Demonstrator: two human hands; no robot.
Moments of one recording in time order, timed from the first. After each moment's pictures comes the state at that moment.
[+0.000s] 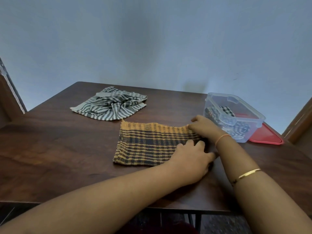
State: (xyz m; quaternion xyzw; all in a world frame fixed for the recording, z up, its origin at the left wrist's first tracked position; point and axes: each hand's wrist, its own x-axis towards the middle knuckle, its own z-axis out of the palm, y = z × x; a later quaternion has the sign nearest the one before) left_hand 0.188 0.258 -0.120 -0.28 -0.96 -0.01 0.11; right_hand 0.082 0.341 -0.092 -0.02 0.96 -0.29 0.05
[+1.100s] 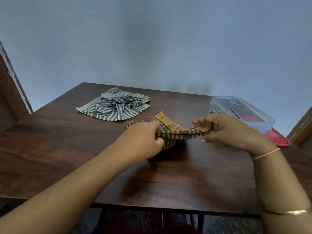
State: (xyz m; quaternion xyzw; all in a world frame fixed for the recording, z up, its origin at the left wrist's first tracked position) left_hand 0.213 0.152 -0.067 -0.05 -0.98 -0.19 0.09; right_hand 0.136 0.374 -0.051 -0.26 0.90 -0.34 0.07
